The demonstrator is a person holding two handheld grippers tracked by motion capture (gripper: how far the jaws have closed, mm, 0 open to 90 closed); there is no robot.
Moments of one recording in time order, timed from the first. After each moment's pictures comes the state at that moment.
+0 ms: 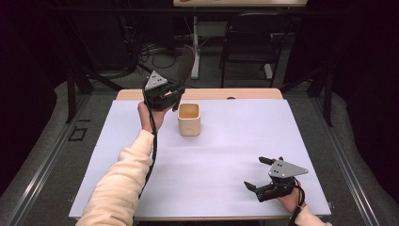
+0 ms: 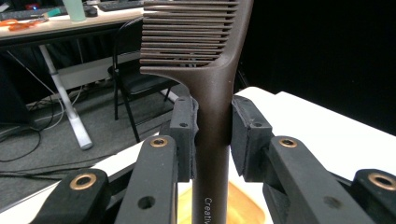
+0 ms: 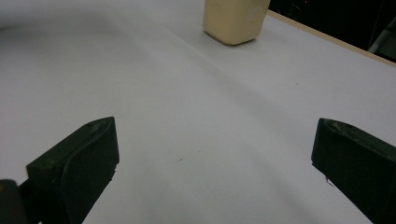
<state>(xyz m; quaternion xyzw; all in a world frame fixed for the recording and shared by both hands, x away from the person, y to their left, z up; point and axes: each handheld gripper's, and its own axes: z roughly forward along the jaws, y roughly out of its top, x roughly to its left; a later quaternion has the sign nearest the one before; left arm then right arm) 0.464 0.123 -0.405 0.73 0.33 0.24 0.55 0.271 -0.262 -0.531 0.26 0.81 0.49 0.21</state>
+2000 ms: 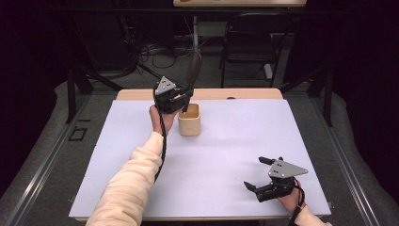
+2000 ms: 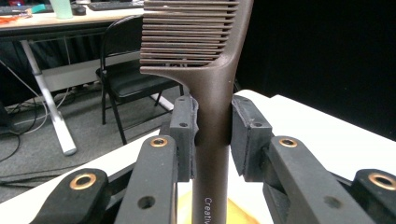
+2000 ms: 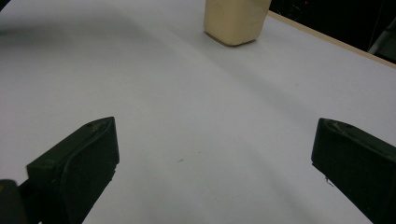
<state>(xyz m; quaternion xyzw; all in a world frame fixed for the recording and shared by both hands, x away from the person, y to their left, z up) 0.482 0.102 -0.439 0.72 0.32 0.23 0.57 0.271 -0.261 -0.531 0.26 0.81 0.49 0.21</state>
